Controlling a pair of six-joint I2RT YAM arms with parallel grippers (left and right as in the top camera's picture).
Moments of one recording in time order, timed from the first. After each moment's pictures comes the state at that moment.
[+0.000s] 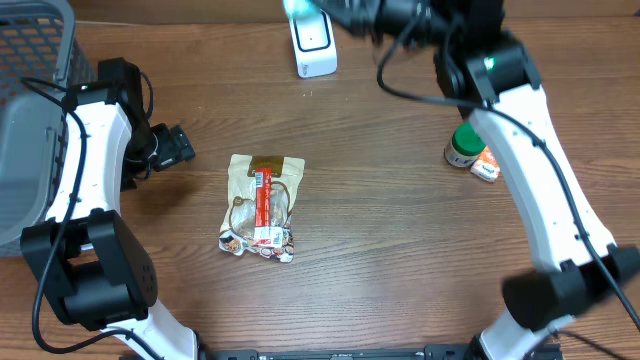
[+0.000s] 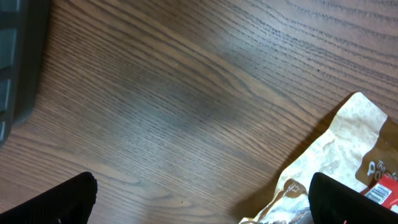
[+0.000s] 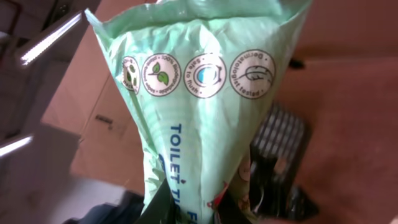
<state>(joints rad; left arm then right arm) 0.19 1.88 1.57 -1.22 -0.05 -0.34 0.34 1.86 2.07 -0.32 -0.84 1.00</state>
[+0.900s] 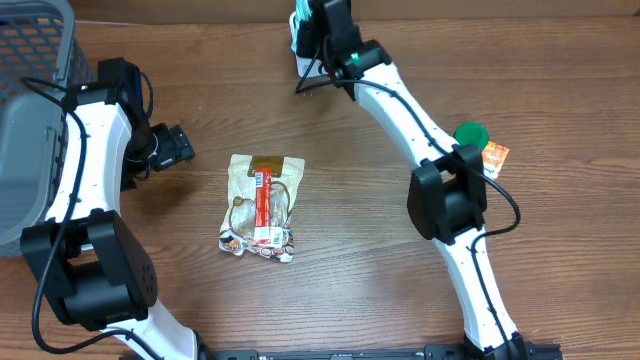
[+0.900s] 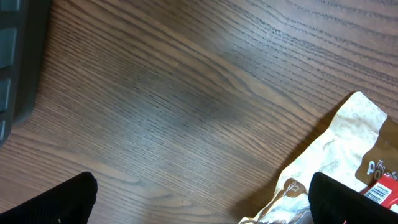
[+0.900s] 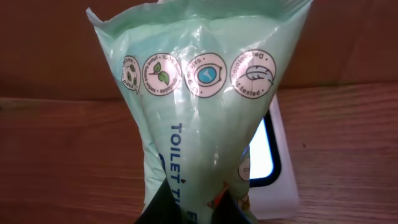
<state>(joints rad) 0.19 1.88 1.57 -1.22 -0.05 -0.34 0.46 2.55 2.38 -0.46 0.12 0.46</state>
